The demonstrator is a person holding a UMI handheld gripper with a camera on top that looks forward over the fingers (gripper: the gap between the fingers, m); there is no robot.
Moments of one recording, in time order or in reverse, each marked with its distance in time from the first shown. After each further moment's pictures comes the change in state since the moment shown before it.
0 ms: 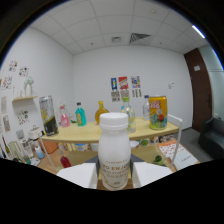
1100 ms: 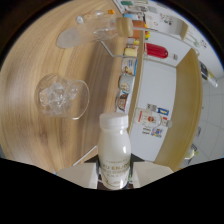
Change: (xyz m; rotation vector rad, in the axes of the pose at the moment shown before) arm 0.077 0.167 0.045 -0.297 0.076 -1.866
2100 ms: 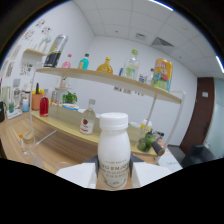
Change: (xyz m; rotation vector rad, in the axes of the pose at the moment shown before) arm 0.027 0.007 -0.029 0.194 -0.045 1.498
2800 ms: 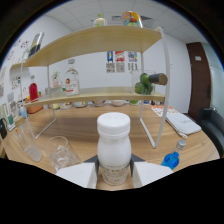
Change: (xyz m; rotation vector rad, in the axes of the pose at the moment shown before) arm -0.014 0.124 0.017 -0.151 -0.044 0.289
